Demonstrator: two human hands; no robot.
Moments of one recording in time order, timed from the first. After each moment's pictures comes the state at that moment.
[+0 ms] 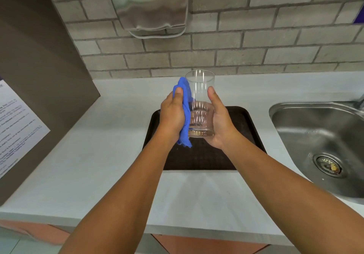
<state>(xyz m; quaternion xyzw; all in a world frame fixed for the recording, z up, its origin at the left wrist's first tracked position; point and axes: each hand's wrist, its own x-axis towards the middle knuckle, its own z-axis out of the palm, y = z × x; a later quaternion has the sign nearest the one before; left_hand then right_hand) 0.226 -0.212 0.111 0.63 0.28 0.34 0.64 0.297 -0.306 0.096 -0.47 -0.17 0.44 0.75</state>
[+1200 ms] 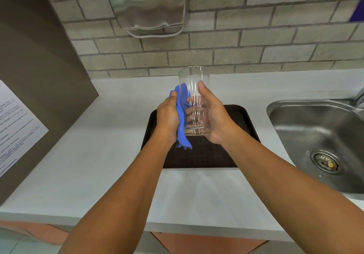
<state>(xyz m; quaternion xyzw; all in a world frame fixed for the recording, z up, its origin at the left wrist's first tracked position) 0.224 -0.214 0.102 0.53 0.33 0.30 0.72 0.297 -0.305 0.107 -0.50 -0.19 0.44 0.72</state>
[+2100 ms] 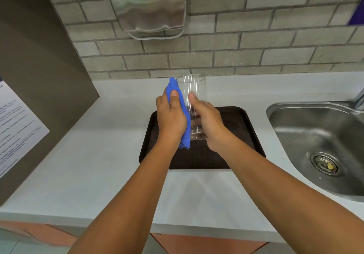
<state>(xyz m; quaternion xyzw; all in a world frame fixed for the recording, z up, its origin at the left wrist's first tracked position) 0.221 -0.225 0.108 0.65 0.33 0.42 0.54 0.282 -0.302 0.099 -0.62 -0.18 0.33 0.69</state>
